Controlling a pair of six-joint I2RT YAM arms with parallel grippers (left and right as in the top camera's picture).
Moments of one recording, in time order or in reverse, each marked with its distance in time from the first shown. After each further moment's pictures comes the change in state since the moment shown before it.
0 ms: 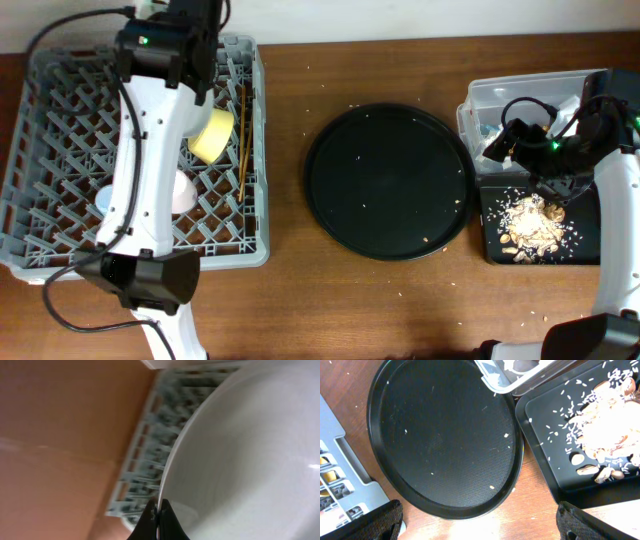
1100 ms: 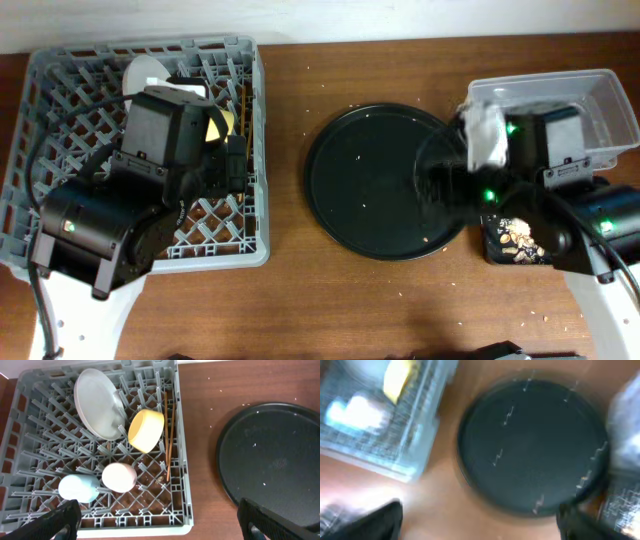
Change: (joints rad) left arm -0.211 -0.691 -0.537 0.133 0.564 -0.011; right arm 0.534 -0.357 -0.015 0.141 0.097 -0.209
